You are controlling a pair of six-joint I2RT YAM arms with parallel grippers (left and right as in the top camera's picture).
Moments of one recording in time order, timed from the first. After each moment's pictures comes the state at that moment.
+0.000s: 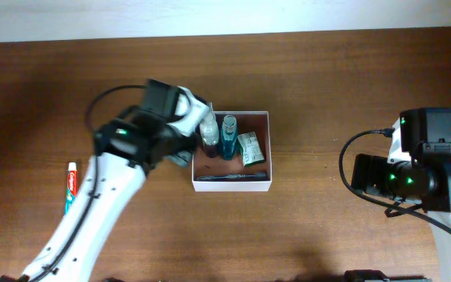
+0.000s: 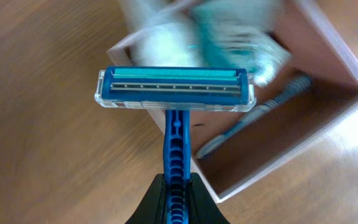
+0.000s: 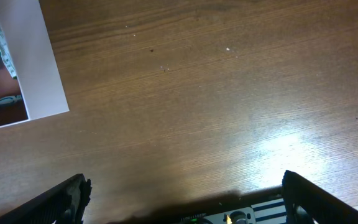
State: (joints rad) left arm -0.43 1.47 1.37 -0.98 0.06 0.25; right arm -0.04 1.15 1.40 -1.51 0.05 0.21
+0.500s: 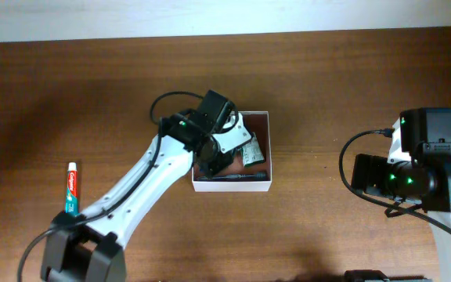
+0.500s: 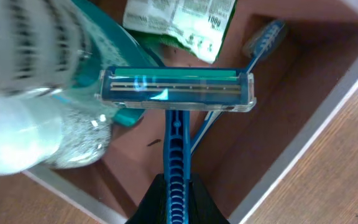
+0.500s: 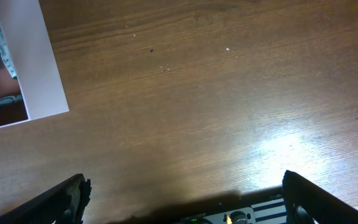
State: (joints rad) left arm -0.57 1.71 1.37 -0.93 0.06 0.45; right arm -0.04 1.15 1.40 -1.51 0.05 0.21
